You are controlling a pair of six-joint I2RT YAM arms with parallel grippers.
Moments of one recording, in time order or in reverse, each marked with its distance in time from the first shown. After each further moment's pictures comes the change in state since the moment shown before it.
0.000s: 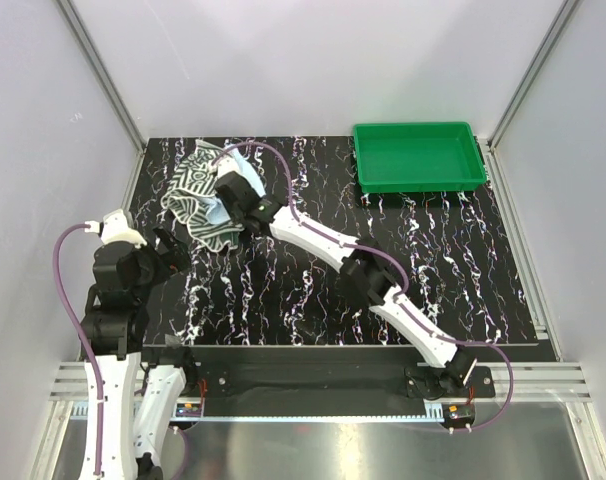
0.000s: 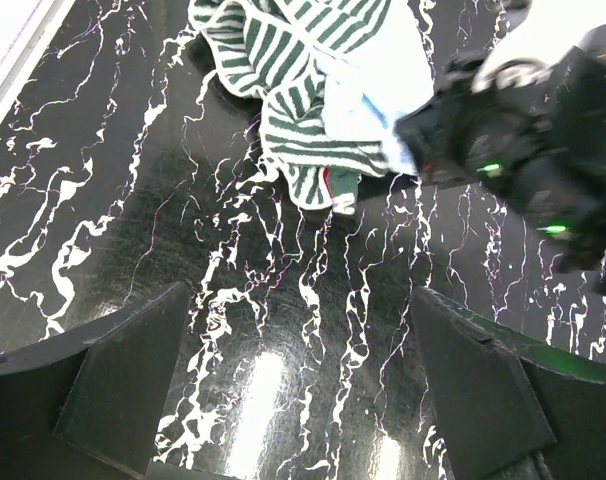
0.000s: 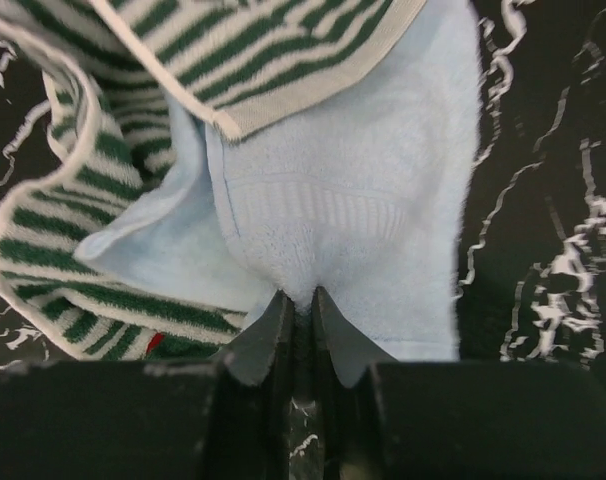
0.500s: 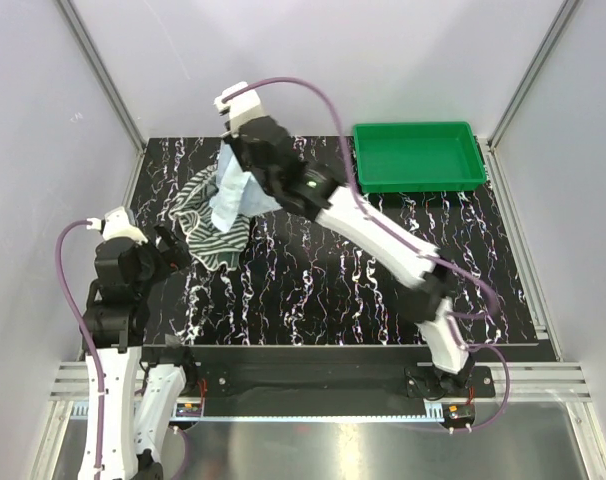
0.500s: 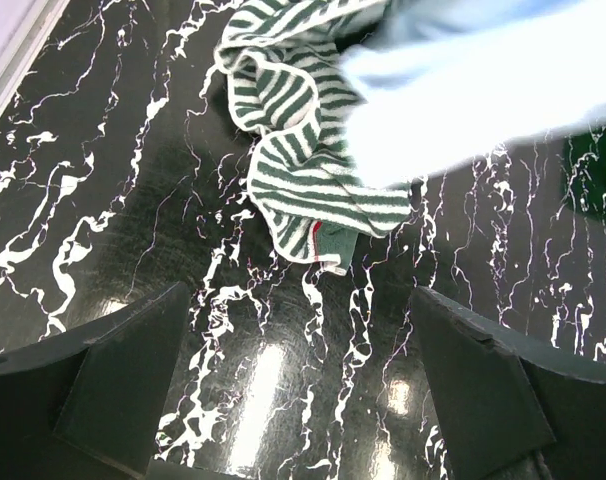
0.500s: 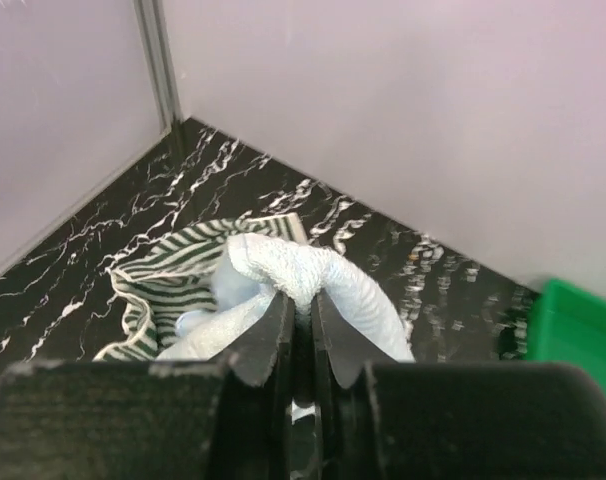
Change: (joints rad) left arm 0.010 0.024 0.000 0.003 0.004 0.000; right arm 0.041 -0.494 -0.075 0.022 0.144 -0.229
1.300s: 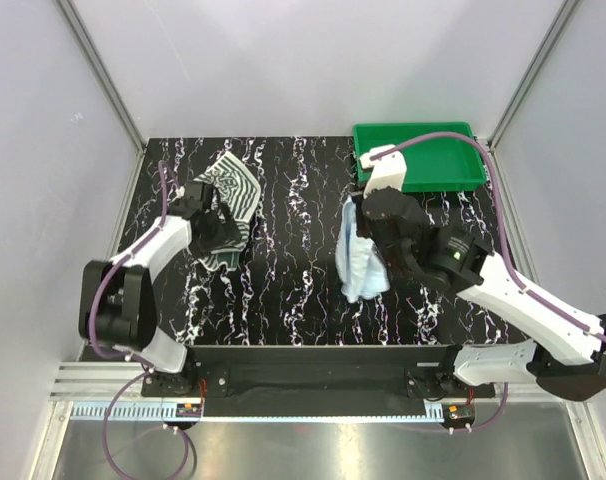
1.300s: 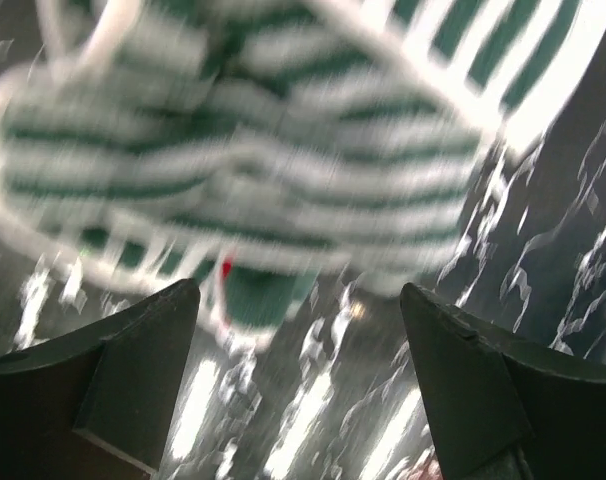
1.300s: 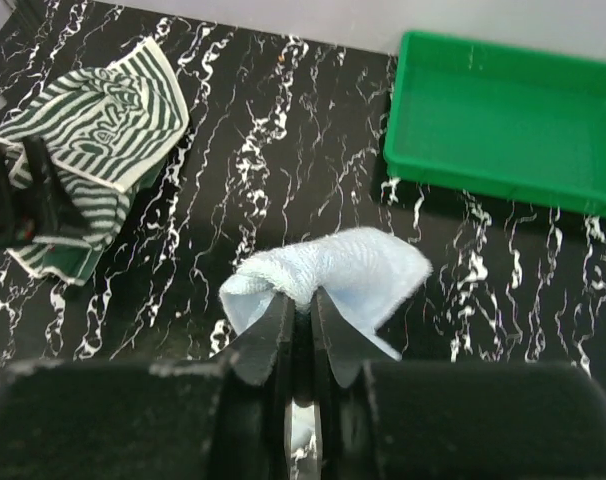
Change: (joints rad) left arm -0.209 0.949 0.117 0.223 0.026 -0.193; right arm 0.045 -0.952 -0.996 -0.207 0.259 0.336
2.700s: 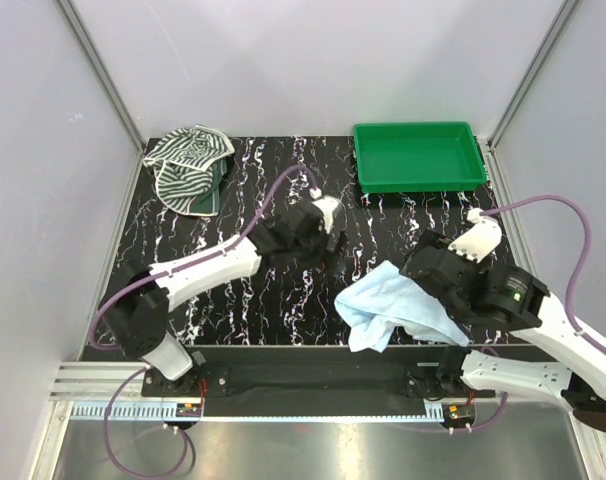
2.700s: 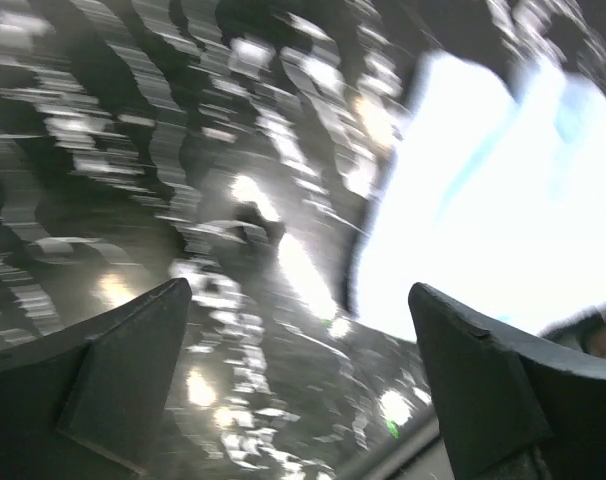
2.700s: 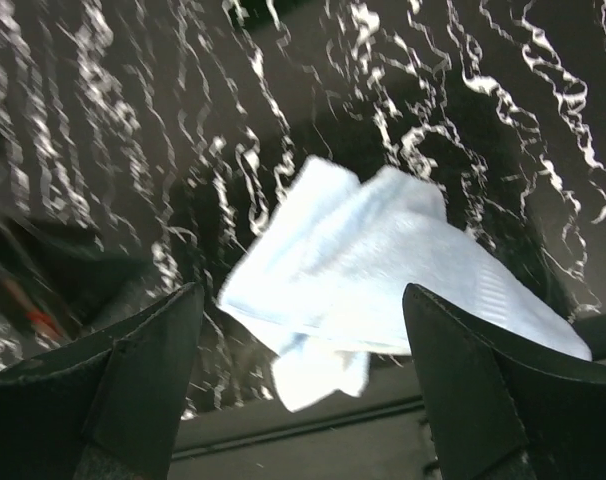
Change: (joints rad) left arm -0.664 0.069 0.181 0.194 0.061 0.201; right arm 0.001 -0.342 -0.291 -0.665 0.067 0.952
